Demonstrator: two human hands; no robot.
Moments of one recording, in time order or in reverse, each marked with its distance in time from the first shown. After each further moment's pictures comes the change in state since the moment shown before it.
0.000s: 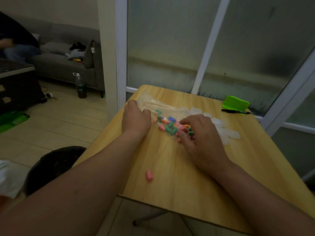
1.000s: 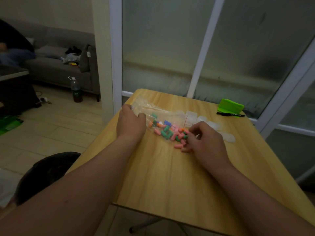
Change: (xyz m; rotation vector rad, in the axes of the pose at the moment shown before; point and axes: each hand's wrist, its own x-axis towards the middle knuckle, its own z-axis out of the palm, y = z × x) left_hand -0.006 0.007 -0.008 -0.044 -0.036 -0.062; right_hand -0.001 0.010 -0.004 0.240 0.024 0.475
